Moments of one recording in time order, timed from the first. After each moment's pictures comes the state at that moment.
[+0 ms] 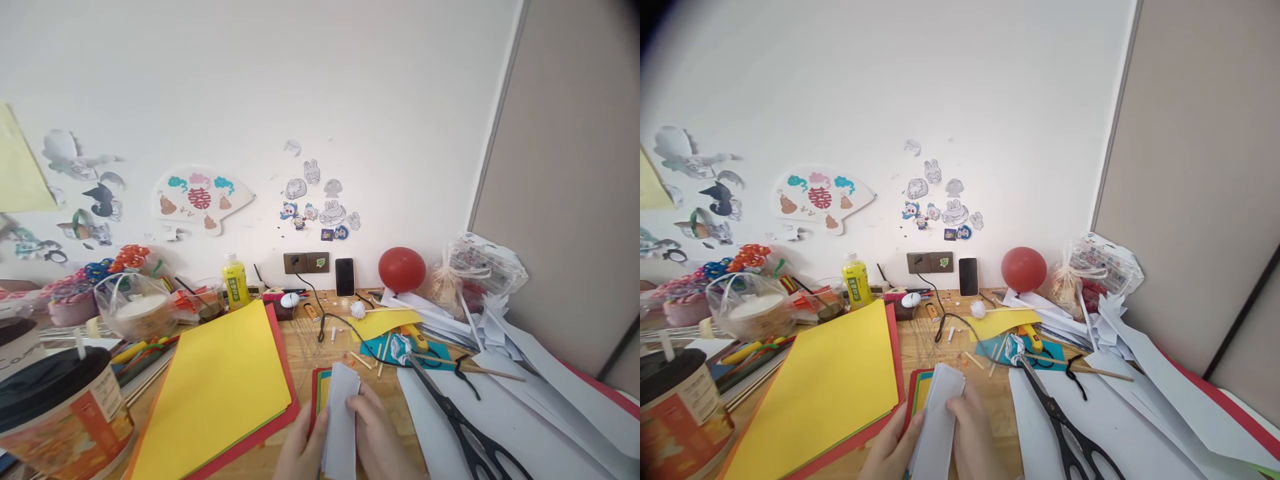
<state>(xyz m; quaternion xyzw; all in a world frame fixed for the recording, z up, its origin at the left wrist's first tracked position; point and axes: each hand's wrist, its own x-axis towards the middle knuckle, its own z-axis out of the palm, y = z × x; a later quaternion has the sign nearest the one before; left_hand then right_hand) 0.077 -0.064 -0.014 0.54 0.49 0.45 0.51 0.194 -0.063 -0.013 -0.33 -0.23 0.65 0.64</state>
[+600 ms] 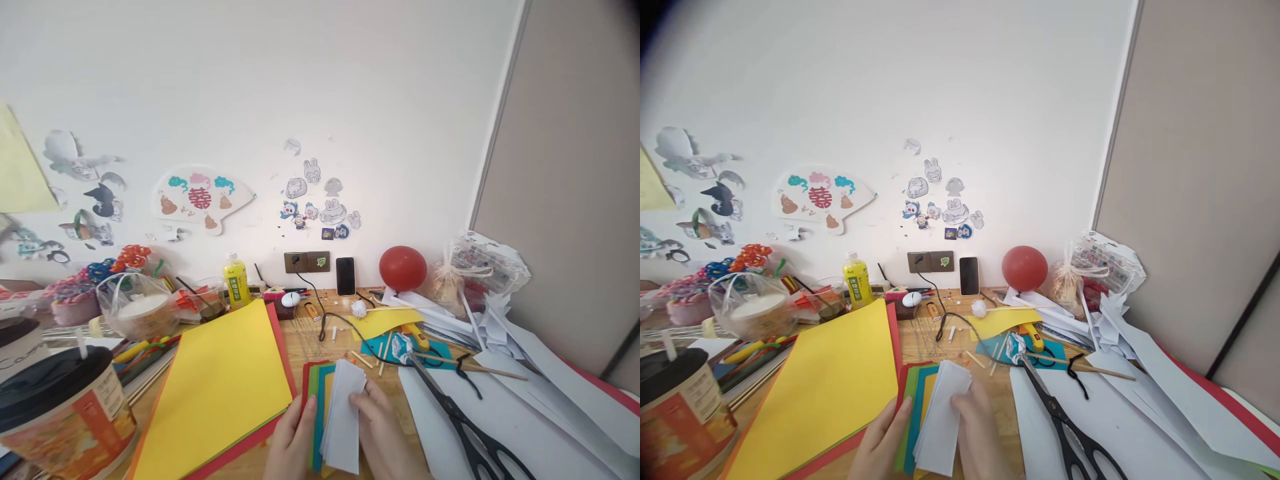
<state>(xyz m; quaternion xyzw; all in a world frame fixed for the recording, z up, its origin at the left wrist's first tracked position) 0.068 -0.058 -0.009 0.54 0.51 0.47 0.48 0.200 -0.061 -0.015 -0.30 -0.22 0.66 0.66</state>
